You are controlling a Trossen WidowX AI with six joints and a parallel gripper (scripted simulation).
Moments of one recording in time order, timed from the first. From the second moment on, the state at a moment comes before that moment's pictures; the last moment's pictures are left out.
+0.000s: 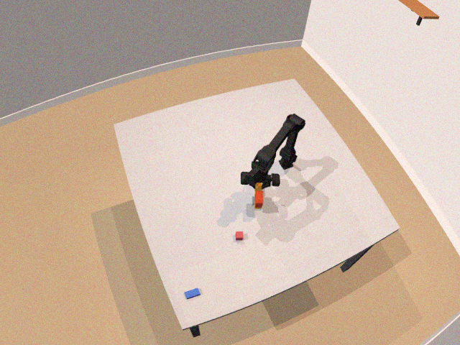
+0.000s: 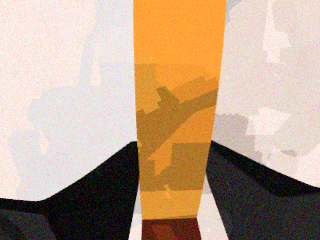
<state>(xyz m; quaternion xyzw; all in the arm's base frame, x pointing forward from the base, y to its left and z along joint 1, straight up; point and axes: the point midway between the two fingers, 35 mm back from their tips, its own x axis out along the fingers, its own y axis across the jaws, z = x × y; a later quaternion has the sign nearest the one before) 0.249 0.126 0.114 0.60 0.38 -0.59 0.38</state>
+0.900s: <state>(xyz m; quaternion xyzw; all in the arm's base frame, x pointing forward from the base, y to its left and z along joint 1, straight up) 0.248 0.127 0.112 0.60 0.38 -0.59 0.38</state>
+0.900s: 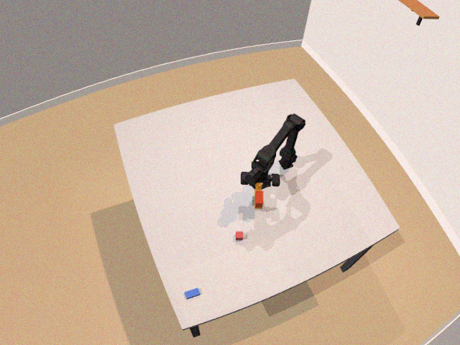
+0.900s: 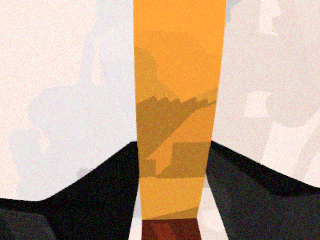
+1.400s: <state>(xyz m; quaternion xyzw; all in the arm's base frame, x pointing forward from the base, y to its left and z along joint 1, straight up) 0.248 0.127 0.112 0.60 0.38 -0.59 0.38</state>
